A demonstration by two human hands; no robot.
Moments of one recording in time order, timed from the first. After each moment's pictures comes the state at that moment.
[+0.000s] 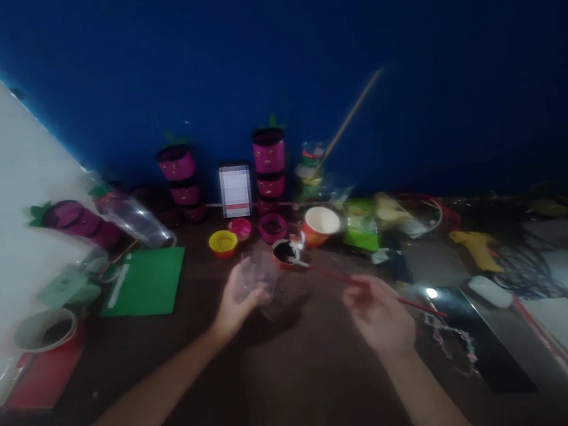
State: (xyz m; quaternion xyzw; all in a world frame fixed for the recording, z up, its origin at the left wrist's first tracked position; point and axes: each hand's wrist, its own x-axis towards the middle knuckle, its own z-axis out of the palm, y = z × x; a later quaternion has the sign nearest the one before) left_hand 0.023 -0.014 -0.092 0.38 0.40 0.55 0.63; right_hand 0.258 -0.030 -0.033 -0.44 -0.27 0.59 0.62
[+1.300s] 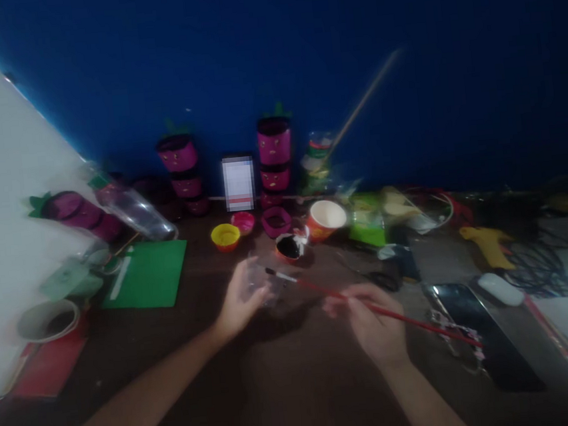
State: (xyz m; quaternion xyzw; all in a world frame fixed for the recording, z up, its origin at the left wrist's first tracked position) left_hand 0.022 -0.020 -0.089 0.45 0.38 0.53 0.61; right_hand 0.245 -0.046 -0.055 -0.42 -0.46 0.51 0.60
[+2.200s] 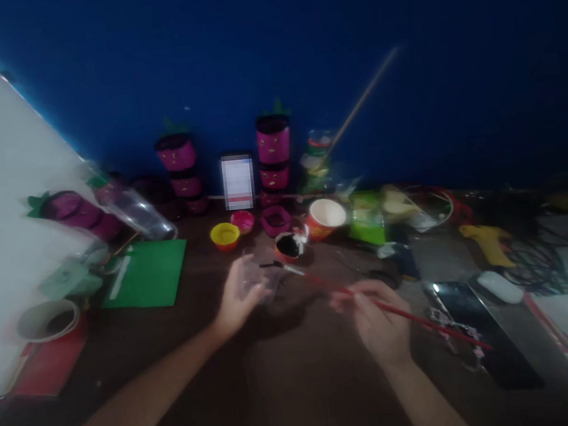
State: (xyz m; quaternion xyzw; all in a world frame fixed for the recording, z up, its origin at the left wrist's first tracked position) left_hand 0.021 -0.022 -0.085 0.45 0.39 0.55 0.60; right_hand 0.246 -0.044 -0.050 -0.42 -0.45 0.47 0.63
